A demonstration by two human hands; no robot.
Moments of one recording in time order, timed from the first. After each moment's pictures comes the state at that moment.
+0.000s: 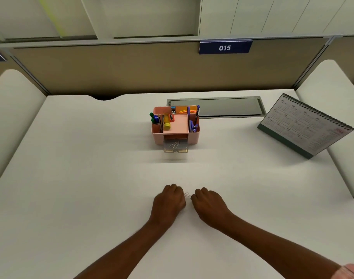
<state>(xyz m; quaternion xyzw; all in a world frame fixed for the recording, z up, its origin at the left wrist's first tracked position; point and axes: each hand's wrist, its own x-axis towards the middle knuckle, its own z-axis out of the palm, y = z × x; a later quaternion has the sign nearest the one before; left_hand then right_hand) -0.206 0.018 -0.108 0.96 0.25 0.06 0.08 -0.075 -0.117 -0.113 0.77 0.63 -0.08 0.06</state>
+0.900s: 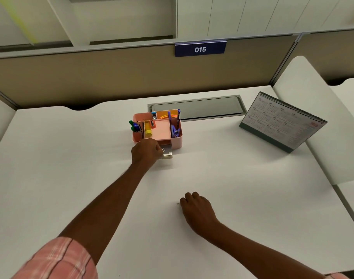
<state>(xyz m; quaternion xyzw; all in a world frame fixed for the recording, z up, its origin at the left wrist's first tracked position) -0.065 0.148 -0.038 0.90 0.40 -0.05 0.17 -0.085 -0.114 -0.119 0.85 0.52 -0.10 0.03</state>
